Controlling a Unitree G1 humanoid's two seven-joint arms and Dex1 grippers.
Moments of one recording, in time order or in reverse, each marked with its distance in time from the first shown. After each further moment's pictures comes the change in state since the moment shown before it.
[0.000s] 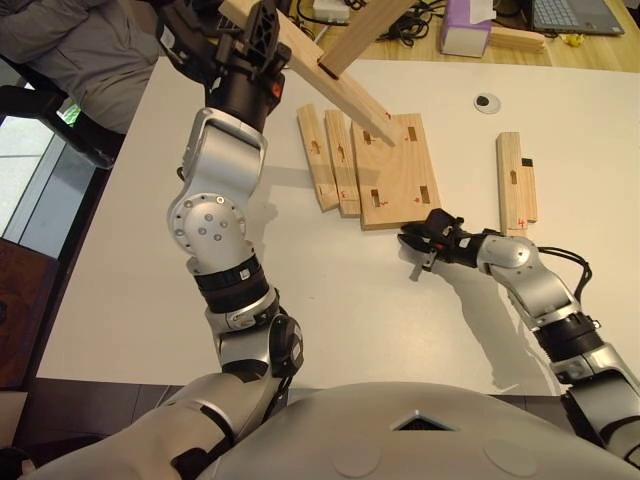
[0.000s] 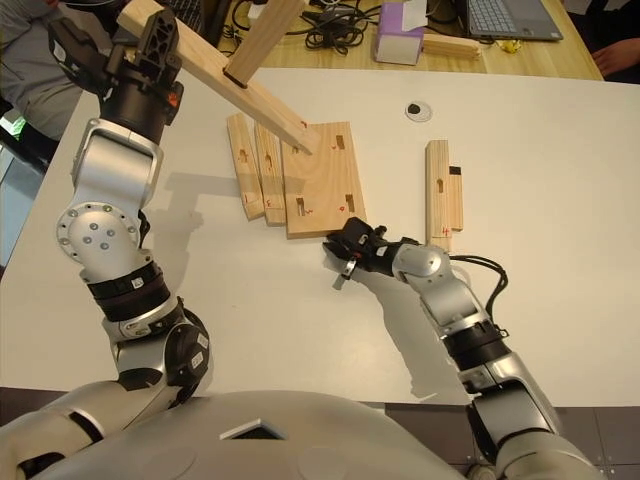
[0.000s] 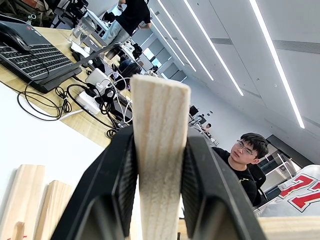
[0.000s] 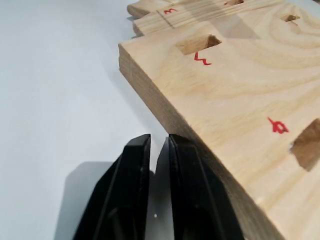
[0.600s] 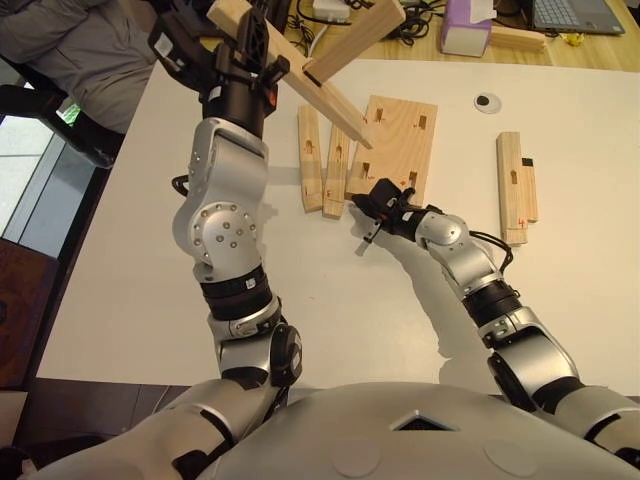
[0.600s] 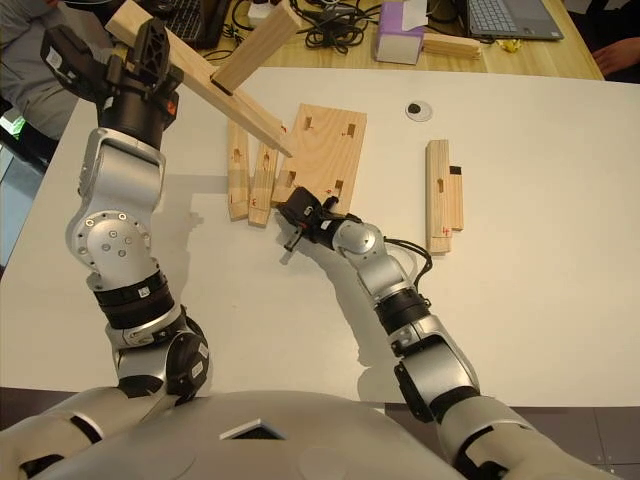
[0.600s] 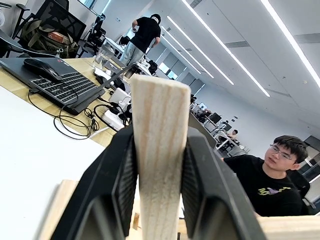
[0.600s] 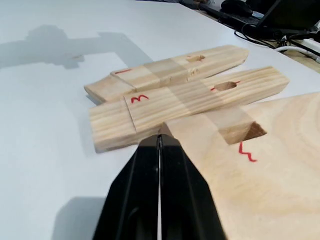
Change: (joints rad) left arm 0.060 0.008 -0.089 -0.042 0.215 -0.079 -0.017; right arm -0.144 0.314 -0.058 0.250 -0.062 -0.165 -0.086
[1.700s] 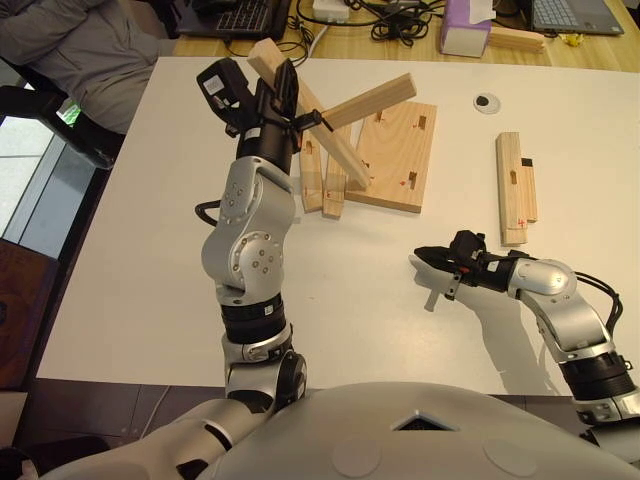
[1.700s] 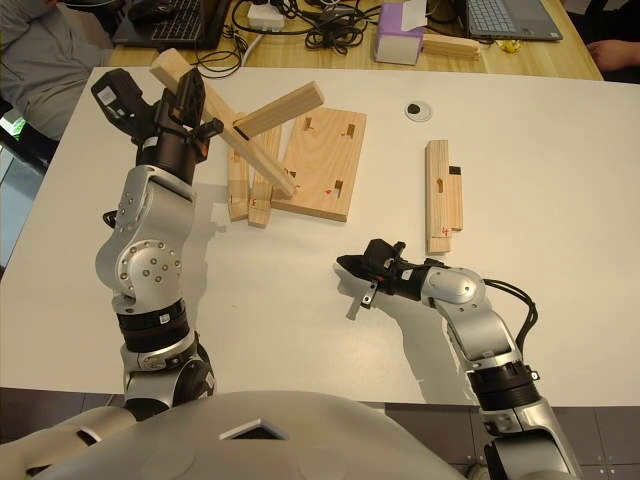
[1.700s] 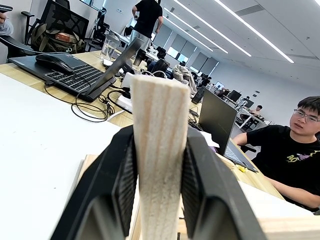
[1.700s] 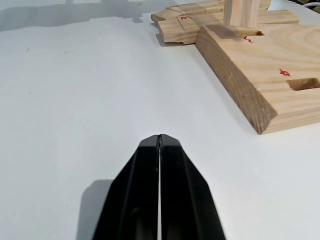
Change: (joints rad) left arm 0.132 -0.050 -0.124 -0.032 0.177 -0.008 -0.044; right arm 0.409 -0.415 -0.128 -0.517 0.122 0.151 0.283
